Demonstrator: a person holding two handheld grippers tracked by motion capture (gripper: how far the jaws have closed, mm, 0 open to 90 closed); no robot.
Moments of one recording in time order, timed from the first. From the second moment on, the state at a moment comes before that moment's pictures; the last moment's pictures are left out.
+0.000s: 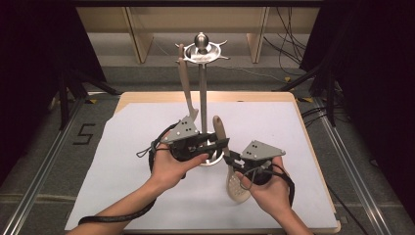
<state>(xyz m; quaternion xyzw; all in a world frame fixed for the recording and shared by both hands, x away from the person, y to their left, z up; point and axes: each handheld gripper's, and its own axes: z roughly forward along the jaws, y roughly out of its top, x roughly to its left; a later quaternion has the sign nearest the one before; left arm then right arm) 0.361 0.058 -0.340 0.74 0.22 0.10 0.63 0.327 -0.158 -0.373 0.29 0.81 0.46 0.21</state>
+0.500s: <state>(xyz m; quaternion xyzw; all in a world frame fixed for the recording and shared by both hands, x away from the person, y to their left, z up) 0.360 0.072 -0.323 0.76 0.15 0.05 0.63 0.333 -0.174 -0.365 0.18 0.82 0.54 0.11</state>
